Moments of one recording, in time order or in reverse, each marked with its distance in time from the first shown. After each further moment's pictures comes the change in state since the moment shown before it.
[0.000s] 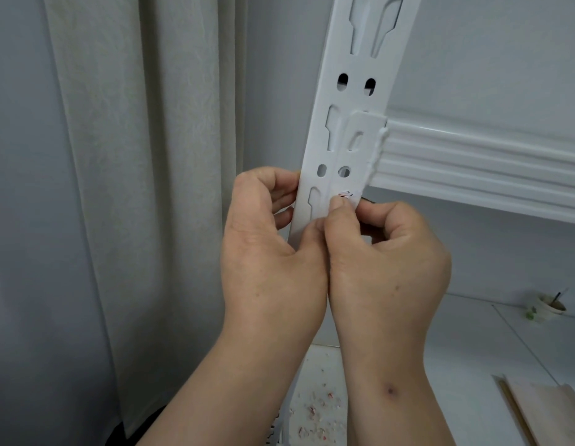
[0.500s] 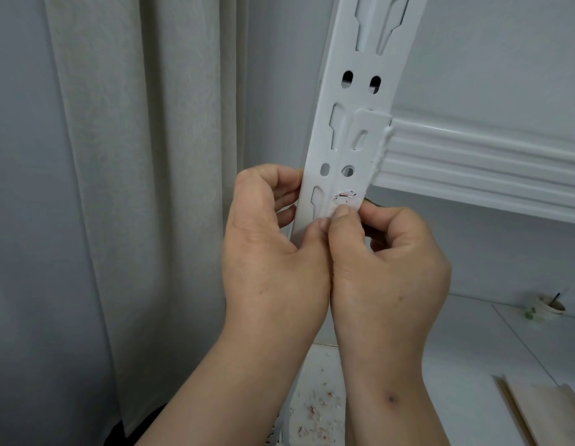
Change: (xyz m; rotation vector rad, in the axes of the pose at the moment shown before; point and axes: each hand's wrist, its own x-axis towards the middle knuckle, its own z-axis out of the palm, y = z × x) left_hand 0.002 -0.004 0.000 0.023 0.007 0.010; right_hand -0.004 0.003 -0.001 0.063 0.000 0.051
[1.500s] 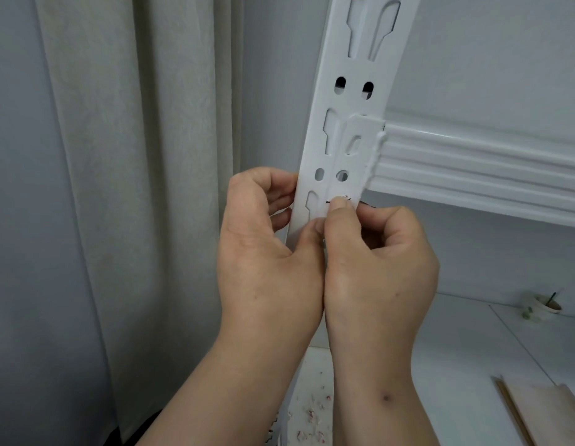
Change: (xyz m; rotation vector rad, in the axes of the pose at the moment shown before) left_hand 0.002 0.001 0.002 -0.009 0.007 0.022; right_hand 0.001 -0.007 0.006 0.079 -0.003 0.102
